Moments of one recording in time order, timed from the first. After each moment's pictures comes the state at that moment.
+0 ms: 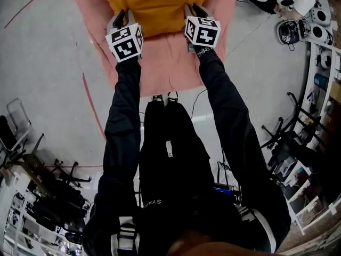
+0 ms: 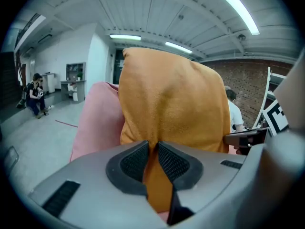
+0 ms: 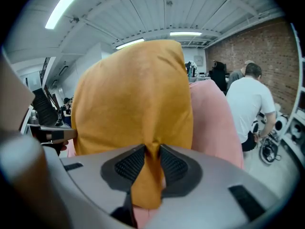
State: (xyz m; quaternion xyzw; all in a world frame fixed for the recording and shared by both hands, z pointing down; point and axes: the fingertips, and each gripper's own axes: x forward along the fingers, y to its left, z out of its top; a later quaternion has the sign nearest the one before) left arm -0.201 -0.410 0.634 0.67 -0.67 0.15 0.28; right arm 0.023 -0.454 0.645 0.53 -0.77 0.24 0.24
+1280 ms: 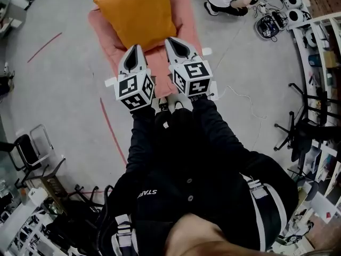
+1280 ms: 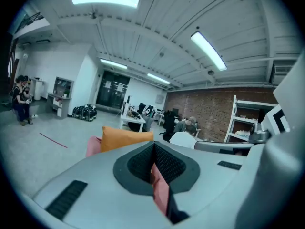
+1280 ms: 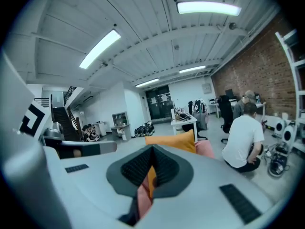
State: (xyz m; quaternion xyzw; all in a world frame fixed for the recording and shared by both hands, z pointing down) left arm -0.092 -0.177 0.286 0.76 -0.62 0.02 0.19; right arm 0.011 -0.185 0.285 0.49 -0.85 0.15 0.08
